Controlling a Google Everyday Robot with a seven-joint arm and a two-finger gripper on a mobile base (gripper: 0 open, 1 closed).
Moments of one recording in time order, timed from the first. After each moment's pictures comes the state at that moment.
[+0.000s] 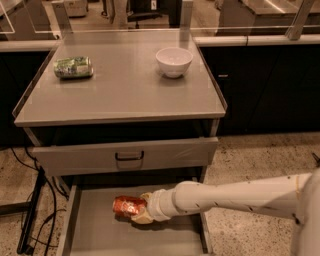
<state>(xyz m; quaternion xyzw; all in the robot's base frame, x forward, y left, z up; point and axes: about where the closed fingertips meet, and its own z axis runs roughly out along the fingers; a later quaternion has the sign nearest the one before) 0.485 0.075 0.457 -0.57 0.73 0.23 0.31</state>
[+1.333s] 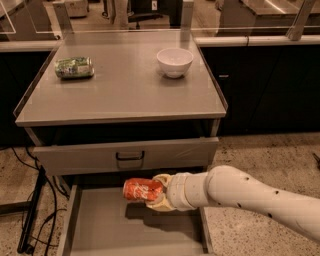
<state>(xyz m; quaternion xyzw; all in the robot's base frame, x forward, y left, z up) 0.460 0.009 0.624 -0.60 0.68 0.17 0.38</state>
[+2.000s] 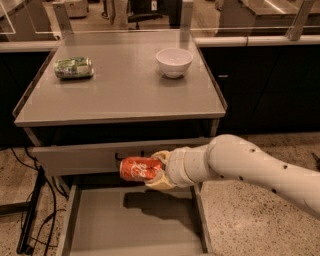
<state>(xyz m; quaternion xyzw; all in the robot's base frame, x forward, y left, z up) 0.487 0.011 0.696 -0.62 0.67 0.15 0.38</state>
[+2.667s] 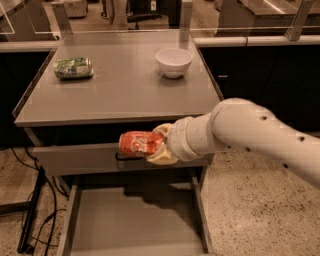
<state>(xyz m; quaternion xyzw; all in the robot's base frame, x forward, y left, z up) 0.512 0.004 0.777 -0.63 0.66 0.10 0.39</state>
